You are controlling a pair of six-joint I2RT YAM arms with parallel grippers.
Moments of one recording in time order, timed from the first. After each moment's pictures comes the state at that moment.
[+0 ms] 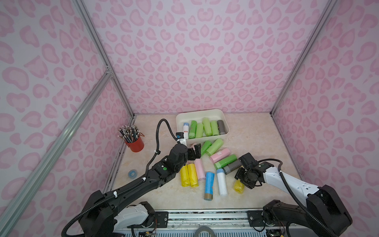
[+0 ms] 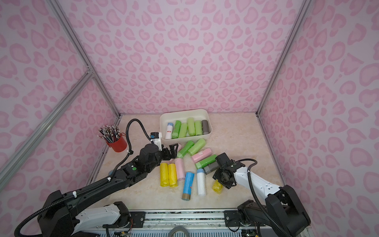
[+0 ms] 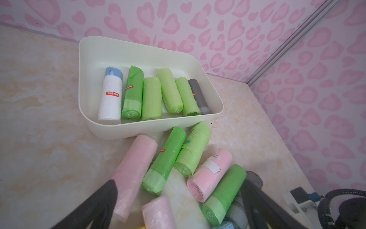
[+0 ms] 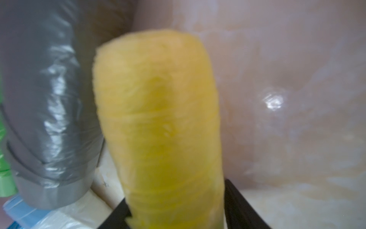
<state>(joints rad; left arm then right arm) -0.79 1.17 0.73 0.02 -0.27 -0.57 0.53 1.22 0.57 -0.66 -0.04 1.06</state>
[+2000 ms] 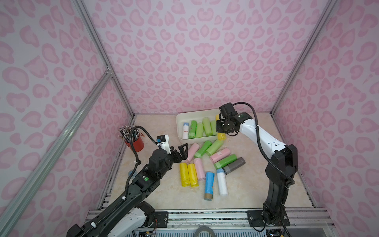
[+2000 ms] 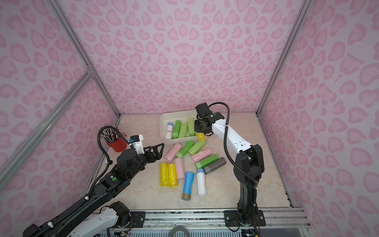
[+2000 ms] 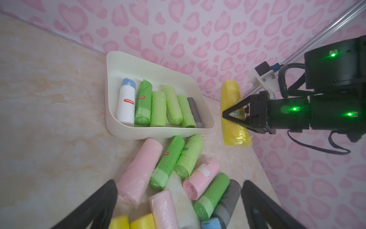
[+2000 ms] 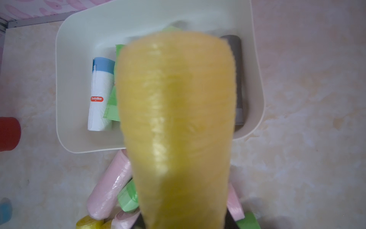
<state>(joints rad) -0.61 0.85 0.60 -0.05 -0.14 -0.65 0.53 1.95 1.86 -0.87 0.06 0.42</state>
